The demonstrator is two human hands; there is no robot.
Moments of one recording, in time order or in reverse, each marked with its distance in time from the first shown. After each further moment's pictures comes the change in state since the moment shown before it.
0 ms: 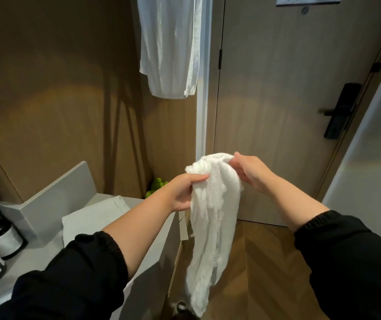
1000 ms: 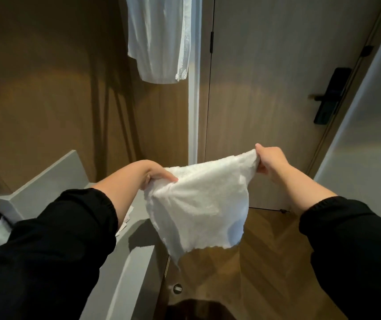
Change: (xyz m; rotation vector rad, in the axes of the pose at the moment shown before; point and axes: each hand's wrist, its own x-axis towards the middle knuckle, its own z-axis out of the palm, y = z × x) left_hand 0.009 0.026 -0.060 0.872 0.540 -0.485; right_hand 0.000 0.027 -0.046 0.058 0.353 0.142
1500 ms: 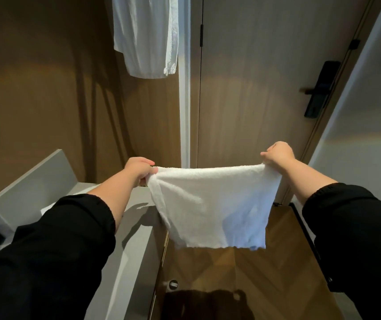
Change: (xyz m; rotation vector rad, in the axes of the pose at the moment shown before) left_hand 0.042 -0.011 0.007 -0.452 0.262 0.282; right_hand 0.027 0.011 -0.041 -0.640 0.142 -0.092
